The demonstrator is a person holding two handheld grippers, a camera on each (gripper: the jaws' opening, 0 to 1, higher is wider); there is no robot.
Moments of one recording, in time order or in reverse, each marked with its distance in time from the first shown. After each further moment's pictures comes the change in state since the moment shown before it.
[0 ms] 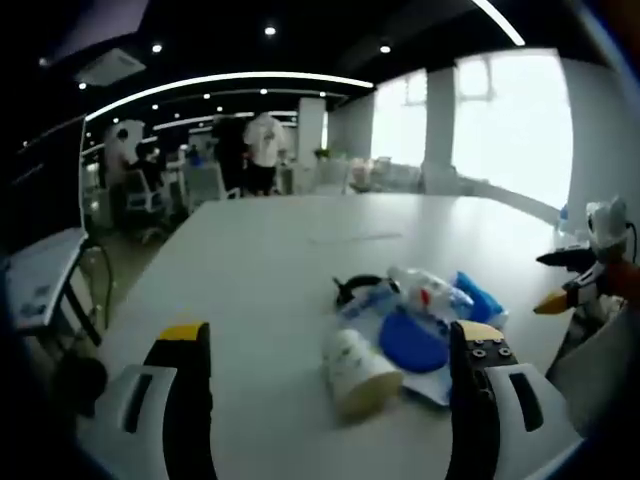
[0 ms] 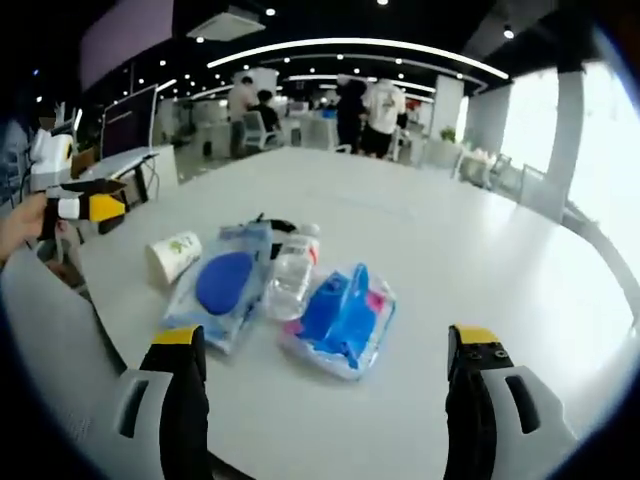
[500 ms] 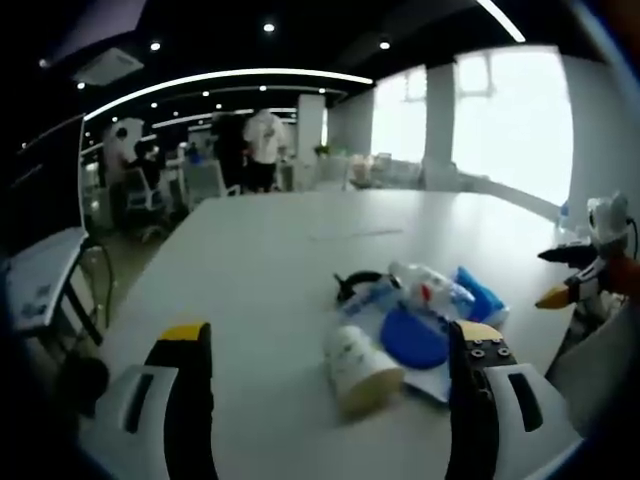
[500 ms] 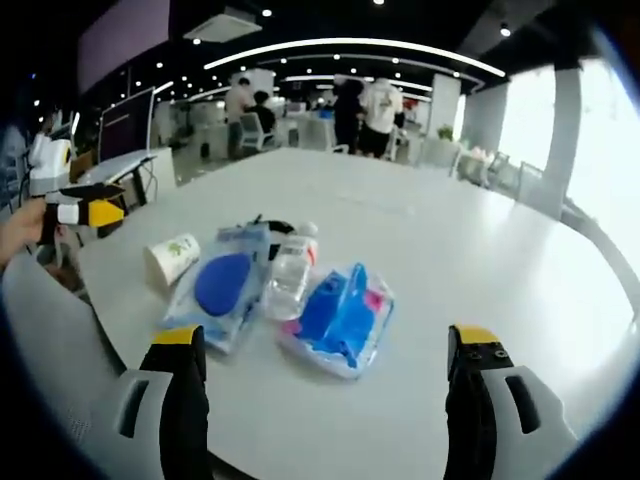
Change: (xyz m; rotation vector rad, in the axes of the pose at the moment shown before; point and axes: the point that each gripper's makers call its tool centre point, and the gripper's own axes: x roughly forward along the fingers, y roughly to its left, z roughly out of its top) left arm 0.000 0.000 -0.002 0.008 0.012 0.003; right arm -0.001 -0.004 -0.001 0.016 0.001 -0.006
